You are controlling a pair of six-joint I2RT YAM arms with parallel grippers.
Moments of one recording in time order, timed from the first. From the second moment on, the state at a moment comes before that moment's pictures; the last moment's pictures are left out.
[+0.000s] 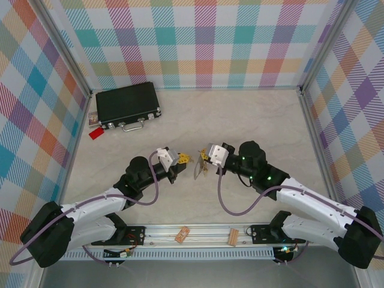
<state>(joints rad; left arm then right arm) -0.71 1.05 0.35 0.65 0.32 0.07 0.82 0.98 0.68 0.05 -0.20 -0.54</state>
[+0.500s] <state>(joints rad) -0.83 1.01 0.34 0.66 0.19 0.23 0.89 0.99 0.71 -0.11 -0.14 -0.80</state>
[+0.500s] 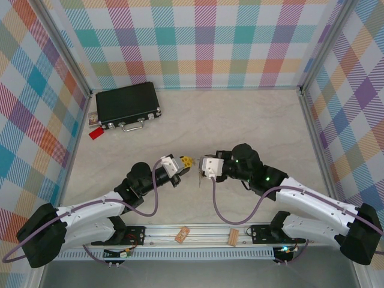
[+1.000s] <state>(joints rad) -0.85 1.16 0.28 0.84 0.12 0.27 0.92 0.98 0.70 -0.09 -0.08 -0.80</state>
